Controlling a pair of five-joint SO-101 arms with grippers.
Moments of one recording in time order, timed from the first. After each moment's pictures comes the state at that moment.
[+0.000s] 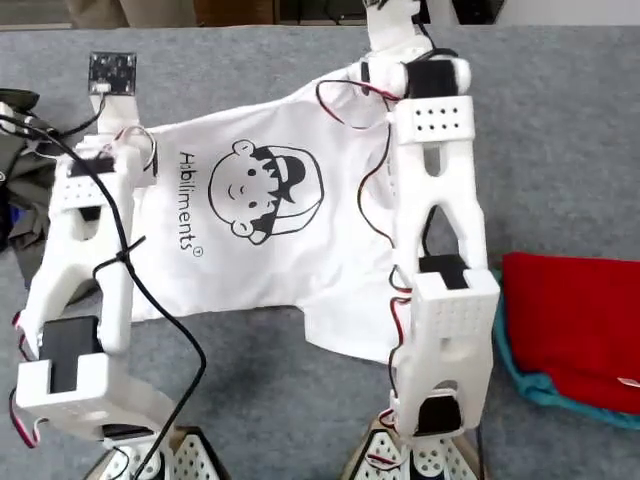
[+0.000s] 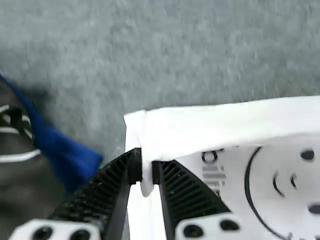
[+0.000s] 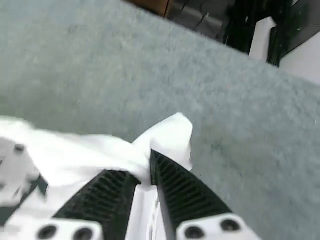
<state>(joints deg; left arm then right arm) -12.7 3.3 12.7 41.0 -17.9 -9.8 33.6 -57.2 80.9 9.5</state>
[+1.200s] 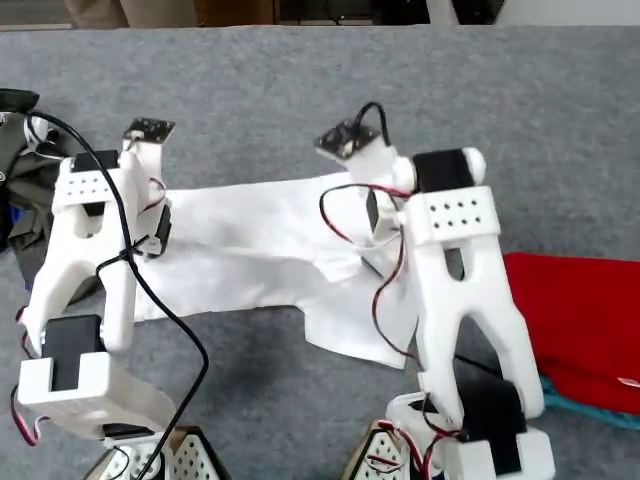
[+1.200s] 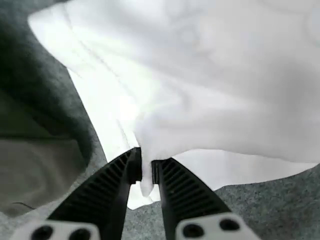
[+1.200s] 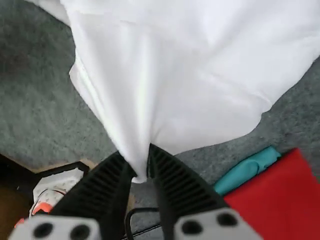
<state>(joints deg) -11.4 3.9 15.1 76.0 -25.8 -12.9 -14.3 12.7 100.4 22.5</state>
